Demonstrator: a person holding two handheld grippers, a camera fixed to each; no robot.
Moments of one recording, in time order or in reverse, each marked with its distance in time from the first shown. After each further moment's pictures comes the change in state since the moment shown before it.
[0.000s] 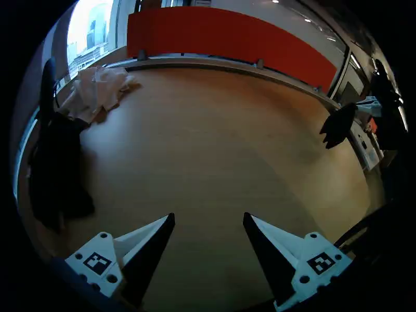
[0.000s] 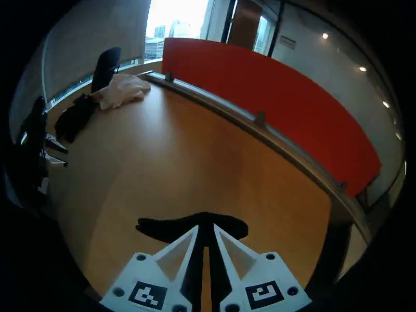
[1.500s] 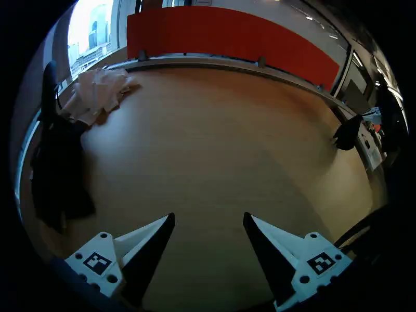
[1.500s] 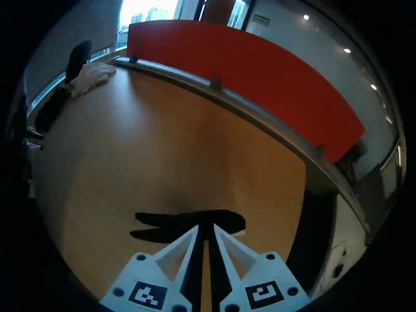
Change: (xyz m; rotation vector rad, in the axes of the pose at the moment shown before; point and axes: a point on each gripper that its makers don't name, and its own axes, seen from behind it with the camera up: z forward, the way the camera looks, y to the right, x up) left arm 0.004 0.008 0.000 0.032 -0.011 0.004; right arm -0.100 0.112 -0.023 -0.126 -0.135 0.080
